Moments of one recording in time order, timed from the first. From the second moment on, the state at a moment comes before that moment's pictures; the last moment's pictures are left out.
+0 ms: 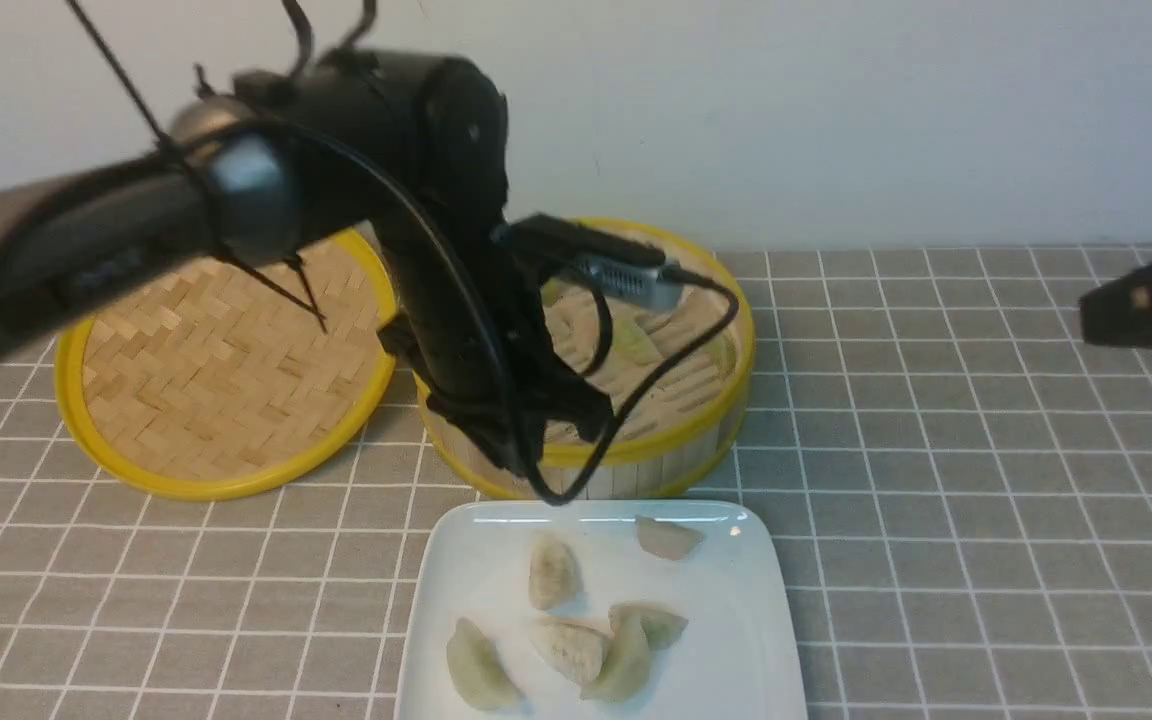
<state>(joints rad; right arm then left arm) 0.07 1.20 -1.13 0.45 1.03 -0.26 -0.51 1.86 -1.65 -0.13 1.22 0.11</state>
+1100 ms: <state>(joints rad) 0.45 2.30 -2.09 -0.15 1.08 -0.10 -0.51 0.92 -1.35 -0.10 1.28 0.02</state>
